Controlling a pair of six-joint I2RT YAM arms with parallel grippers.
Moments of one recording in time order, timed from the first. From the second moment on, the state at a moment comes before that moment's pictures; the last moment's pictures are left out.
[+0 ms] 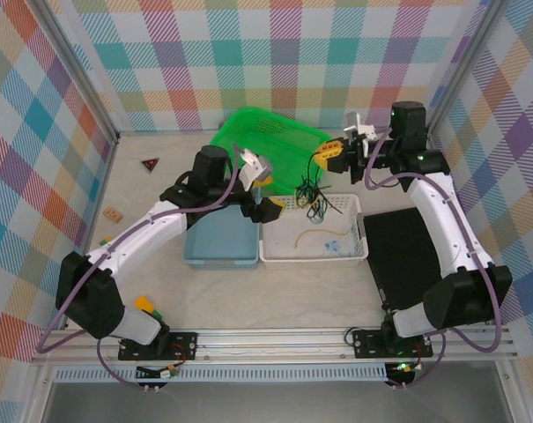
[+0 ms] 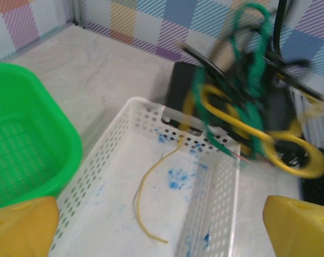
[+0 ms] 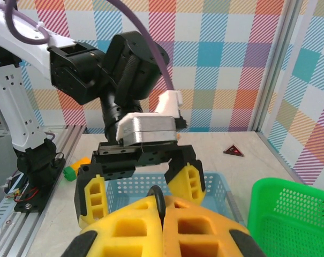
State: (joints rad) left arm -0.55 1.46 1.20 -0.23 0.68 0.13; right arm 0.17 1.45 1.50 -0.55 -1.33 -0.56
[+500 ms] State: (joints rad) left arm -0.63 1.42 1.18 -0.13 0.77 -0.05; right arm 0.19 1.41 1.45 -0.49 -1.24 -0.55
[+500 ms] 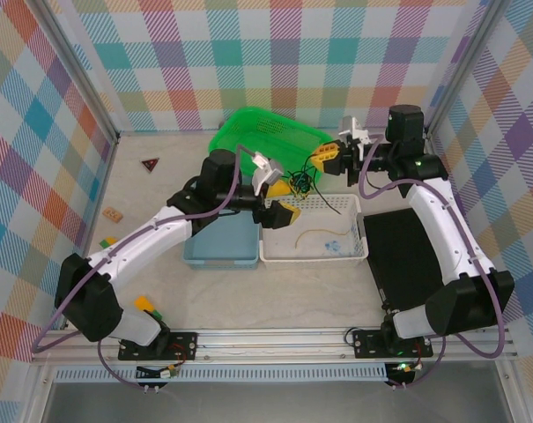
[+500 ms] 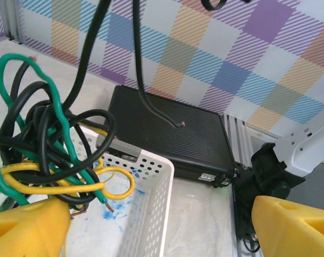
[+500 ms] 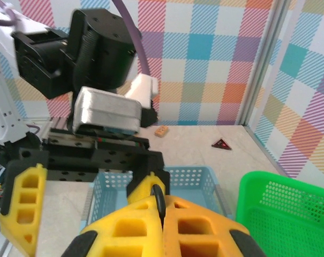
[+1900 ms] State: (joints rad) left arm -0.77 1.33 1.13 -0.21 0.29 -0.90; right arm 0.25 1.40 1.37 -0.26 -1.08 -0.34
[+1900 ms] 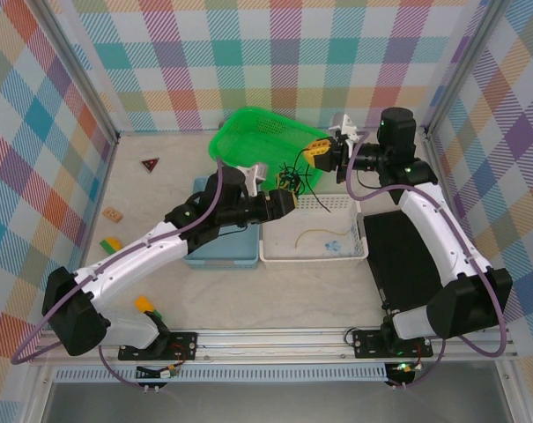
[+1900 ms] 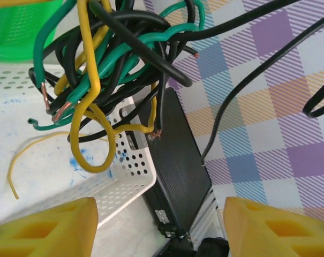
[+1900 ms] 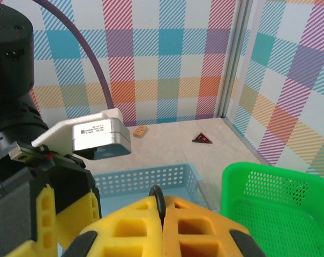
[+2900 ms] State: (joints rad) left arm -0.78 1.36 1.09 -0.08 0.17 -0.93; right arm 0.29 1.40 1.35 -0.15 -1.03 -0.16
